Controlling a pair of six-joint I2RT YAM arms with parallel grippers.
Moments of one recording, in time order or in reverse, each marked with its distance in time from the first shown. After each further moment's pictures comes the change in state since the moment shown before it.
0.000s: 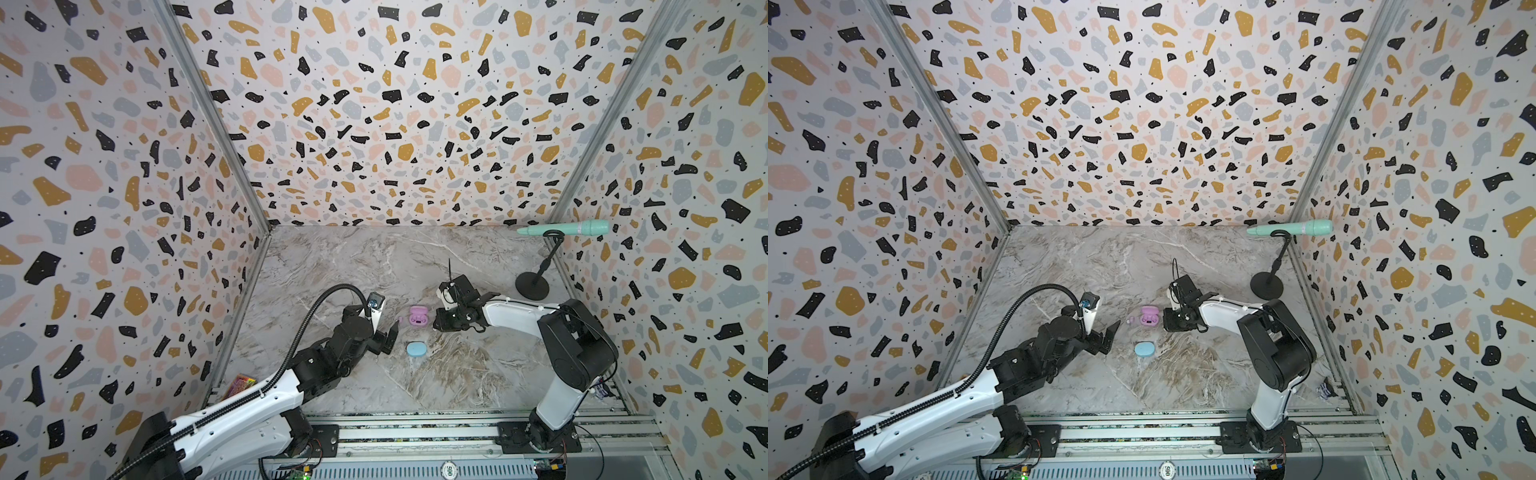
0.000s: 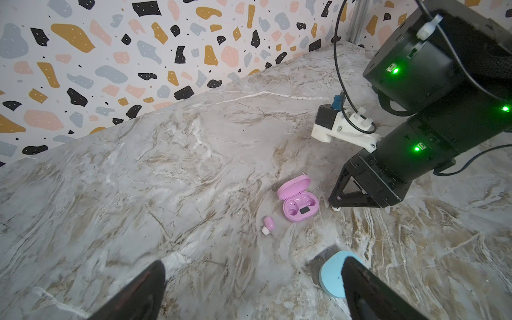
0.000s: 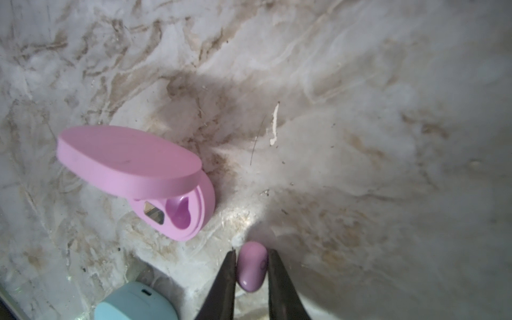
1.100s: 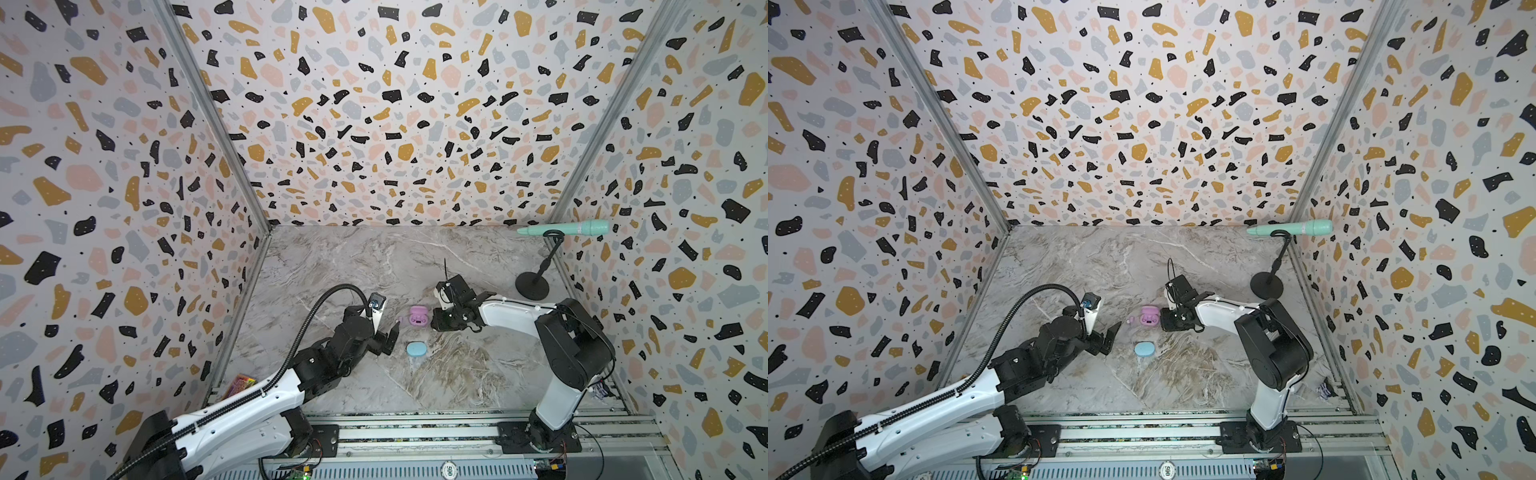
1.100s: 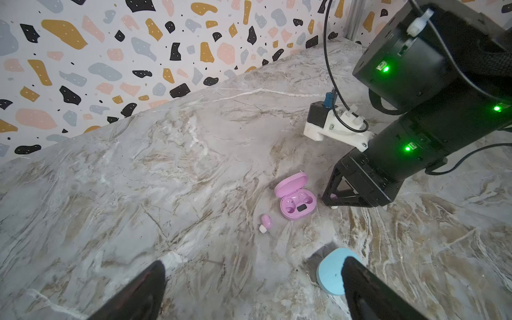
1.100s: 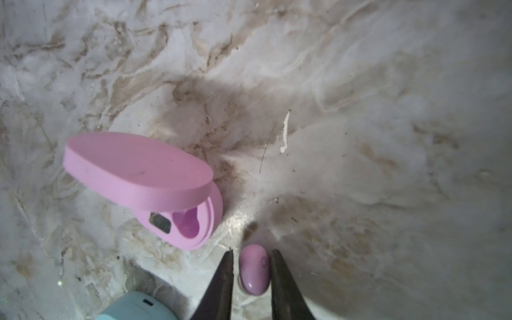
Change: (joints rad) left arm 0.000 0.006 0.000 0.000 0.011 0.000; right arm 0.030 0.014 0.024 -0.008 0.042 0.012
